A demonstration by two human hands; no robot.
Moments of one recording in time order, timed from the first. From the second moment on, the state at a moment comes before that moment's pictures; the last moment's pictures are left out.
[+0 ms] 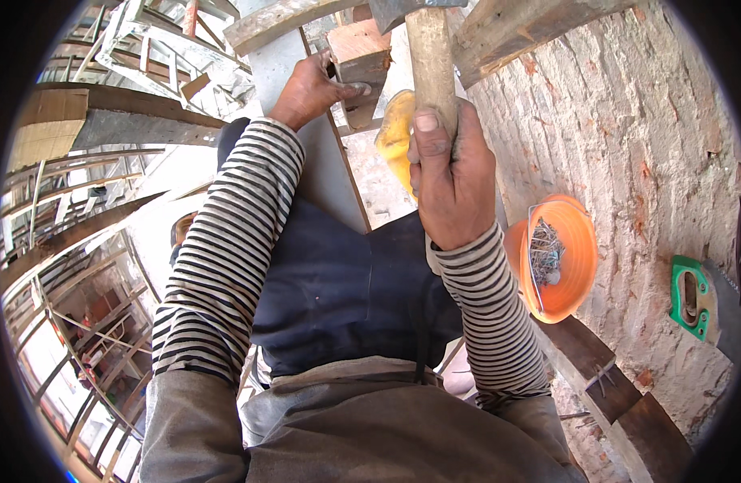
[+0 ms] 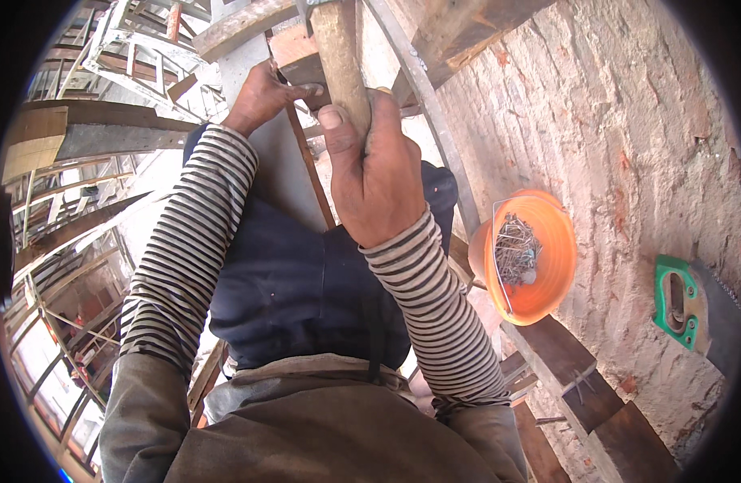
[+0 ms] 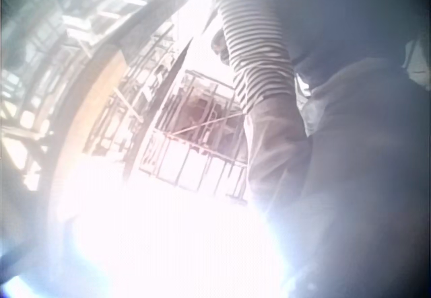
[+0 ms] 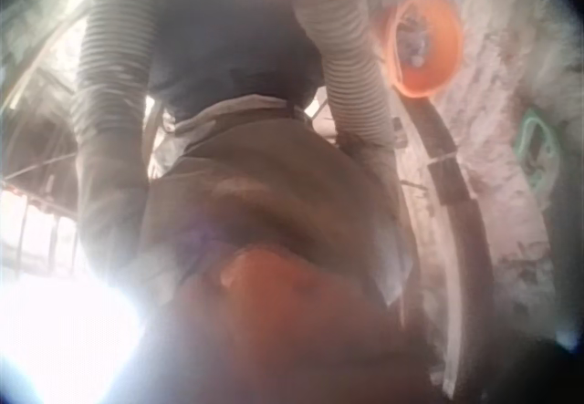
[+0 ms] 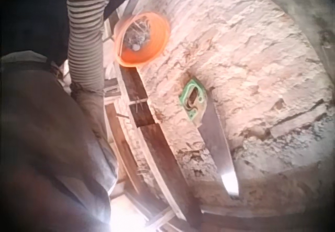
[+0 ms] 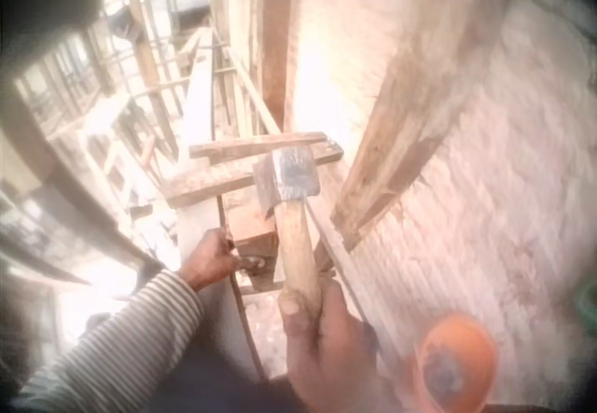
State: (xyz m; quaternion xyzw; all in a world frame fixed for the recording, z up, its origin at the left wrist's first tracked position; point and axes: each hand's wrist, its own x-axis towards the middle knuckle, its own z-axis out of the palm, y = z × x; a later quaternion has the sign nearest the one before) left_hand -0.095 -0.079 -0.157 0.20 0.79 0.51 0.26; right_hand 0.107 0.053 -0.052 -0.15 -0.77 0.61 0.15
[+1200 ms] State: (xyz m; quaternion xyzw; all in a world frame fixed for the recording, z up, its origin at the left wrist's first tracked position) left_hand -0.084 -0.078 -0.163 0.24 0.79 0.53 0.22; right_hand 0.094 0.099 -0.034 -0.31 -0.52 0.79 -0.06
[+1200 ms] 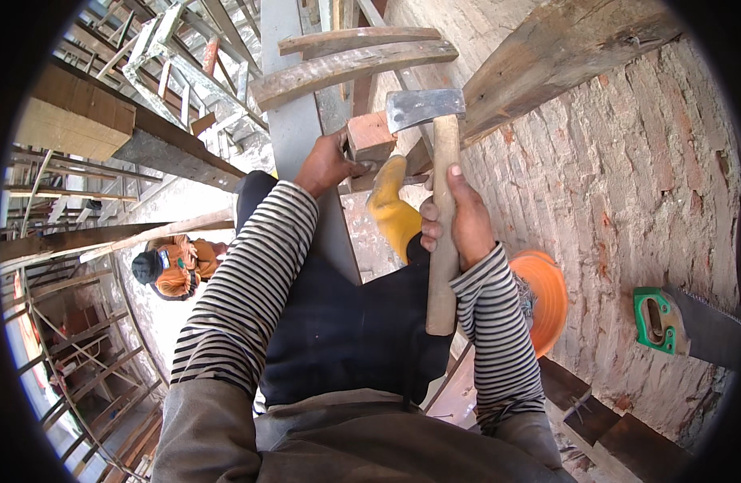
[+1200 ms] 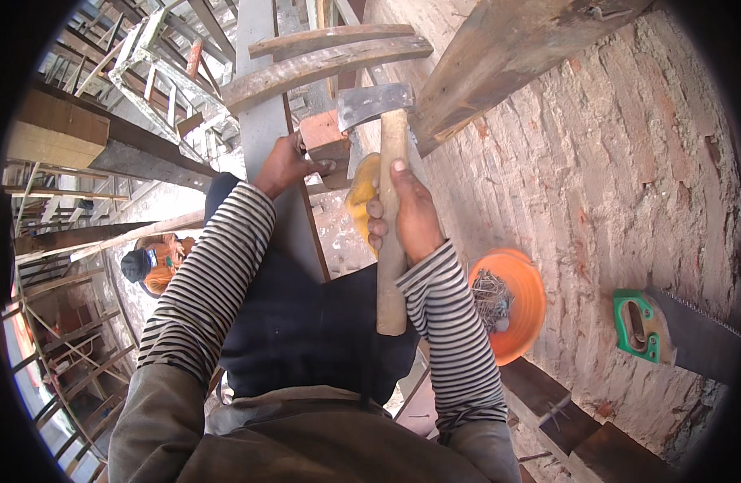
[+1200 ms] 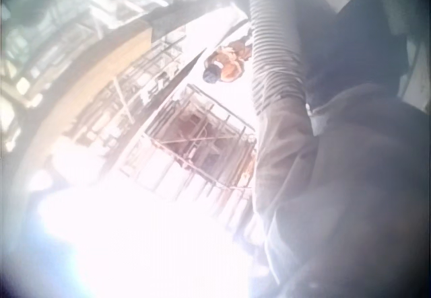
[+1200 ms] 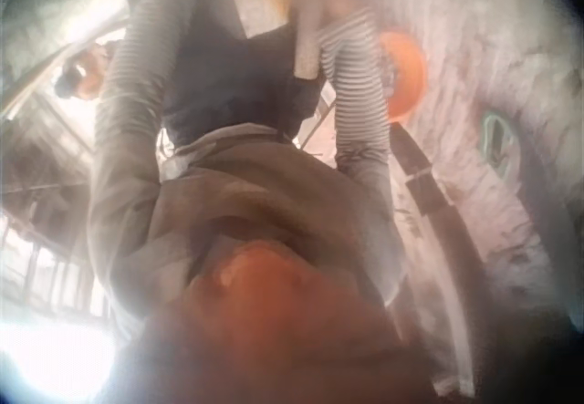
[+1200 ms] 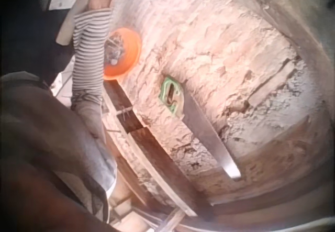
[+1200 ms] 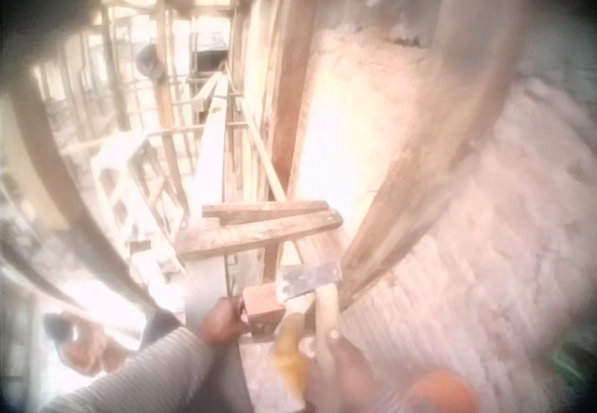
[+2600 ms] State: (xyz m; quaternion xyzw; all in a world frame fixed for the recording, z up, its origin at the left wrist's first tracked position) left_hand -0.074 -0.065 -0.165 0.25 0.80 0.50 0.23; right_hand 0.116 0.074 -0.082 -0.18 -0.87 0.44 0.08
